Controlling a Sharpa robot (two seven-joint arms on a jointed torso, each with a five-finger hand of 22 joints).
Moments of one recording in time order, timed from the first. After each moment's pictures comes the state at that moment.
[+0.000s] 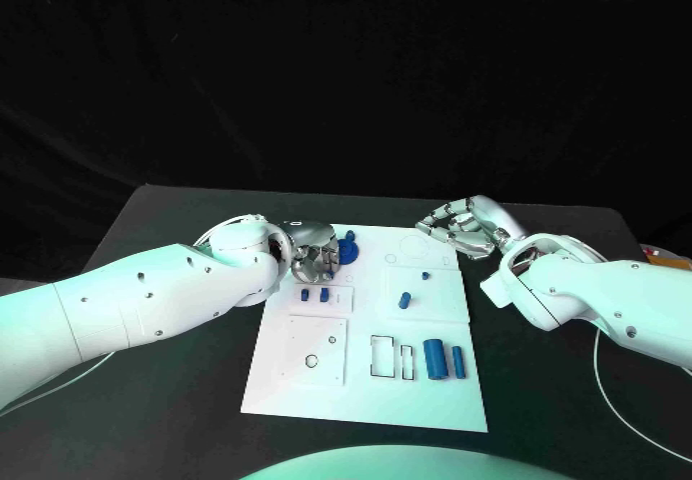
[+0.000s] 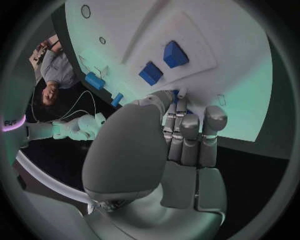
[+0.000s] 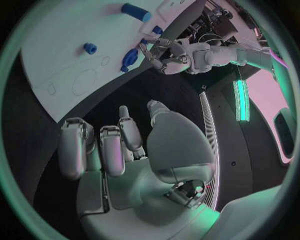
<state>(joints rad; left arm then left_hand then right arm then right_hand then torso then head) 1.17 -0.62 -0.04 1.36 -1.51 -0.04 -0.15 1.61 -0.24 0.46 0.25 0.30 1.01 0.16 0.24 0.28 1.09 0.09 0.31 0.13 1.27 0.02 1.35 0.77 0.12 1.15 0.12 1.22 1.08 1.19 -0.93 -0.14 1.57 -0.84 -0.58 0.08 1.15 -0.06 0.07 0.29 0.38 0.85 0.15 0.25 0.48 1.33 0.08 1.31 1.29 1.47 0.00 1.48 1.31 0.04 1.46 0.11 1.34 1.31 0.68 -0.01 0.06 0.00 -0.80</state>
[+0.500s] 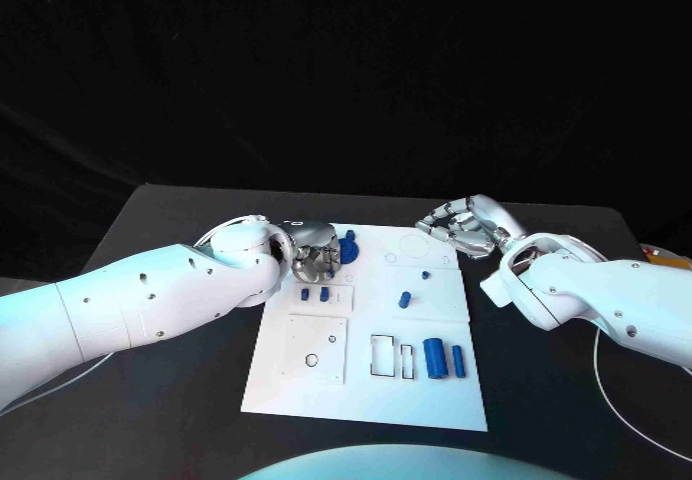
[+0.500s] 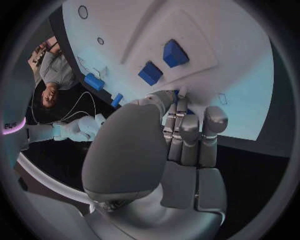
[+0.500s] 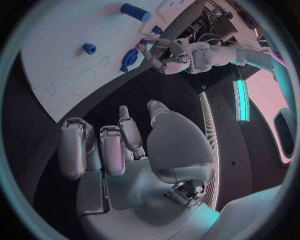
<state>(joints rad) 1.17 -0.62 -0.05 1.36 -1.52 -0.05 -0.14 1.61 -0.24 0.50 0.23 0.30 1.01 0.16 0.23 0.28 1.10 0.09 0.30 0.14 1.29 0.02 1.36 0.79 0.12 1.16 0.12 1.24 1.09 1.19 -0.93 -0.14 1.57 -0.84 -0.58 0.08 1.15 -0.06 0.07 0.29 0.38 0.85 0.15 0.25 0.48 1.33 0.08 1.31 1.29 1.47 0.00 1.48 1.31 0.04 1.46 0.11 1.34 1.31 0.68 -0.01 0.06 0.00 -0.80</state>
